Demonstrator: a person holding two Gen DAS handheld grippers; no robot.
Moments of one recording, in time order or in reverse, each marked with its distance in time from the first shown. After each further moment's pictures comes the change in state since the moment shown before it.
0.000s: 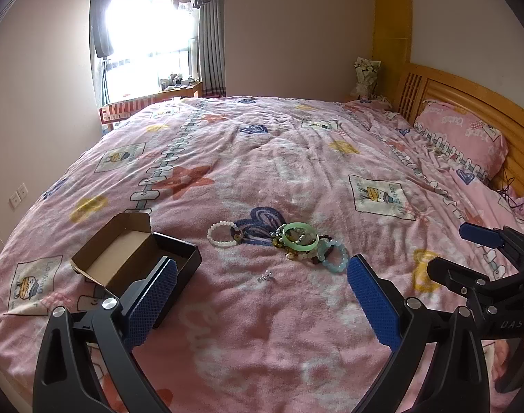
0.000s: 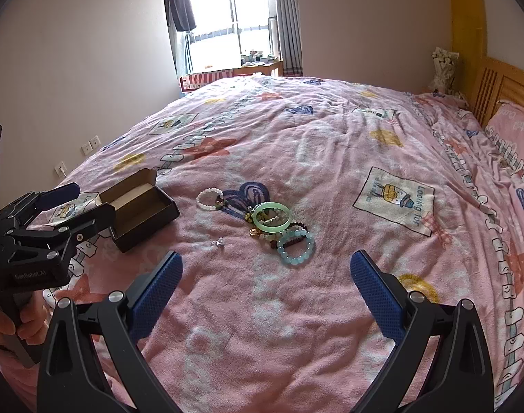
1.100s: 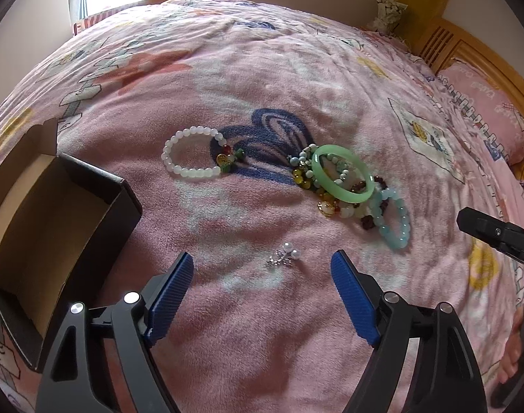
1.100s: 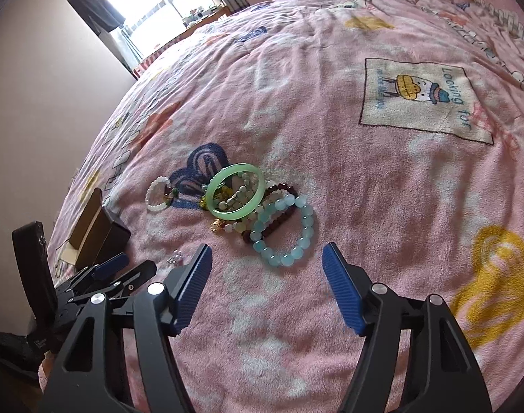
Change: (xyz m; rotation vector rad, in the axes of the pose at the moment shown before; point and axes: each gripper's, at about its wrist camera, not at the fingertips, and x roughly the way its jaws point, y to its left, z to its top) left arm 0.198 0.035 -0.031 -0.092 0.350 -0.103; right arm 0.169 -0.079 -0.005 0.367 0.215 0.068
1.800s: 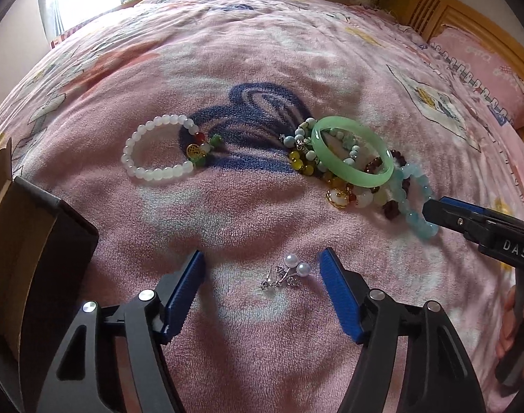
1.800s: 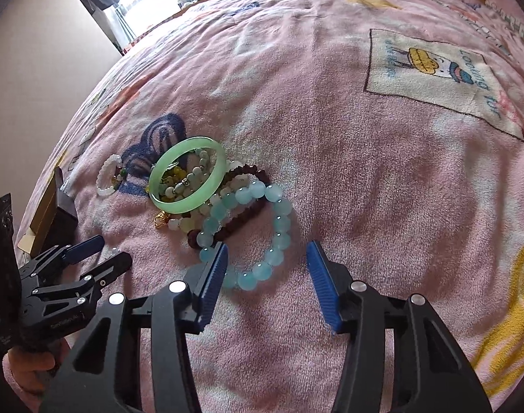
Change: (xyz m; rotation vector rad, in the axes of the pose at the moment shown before) left arm 0.040 -0.011 0.003 0.126 0.051 0.023; right arm 0.069 -0.014 -0.005 -0.053 0.069 -0.029
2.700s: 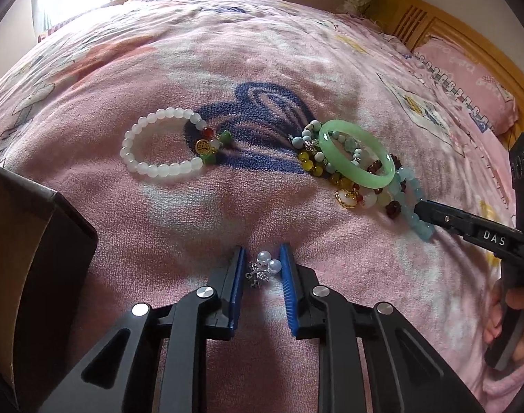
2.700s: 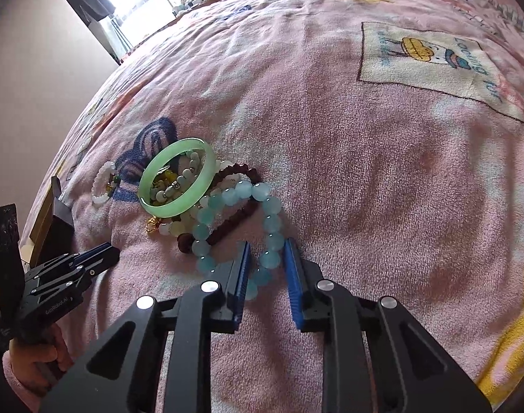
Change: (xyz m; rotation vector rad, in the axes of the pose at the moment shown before) left arm 0.007 0.023 -0.005 0.003 -0.032 -0.119; right arm 0.007 -0.007 -0.003 0.027 -0.020 -0.023
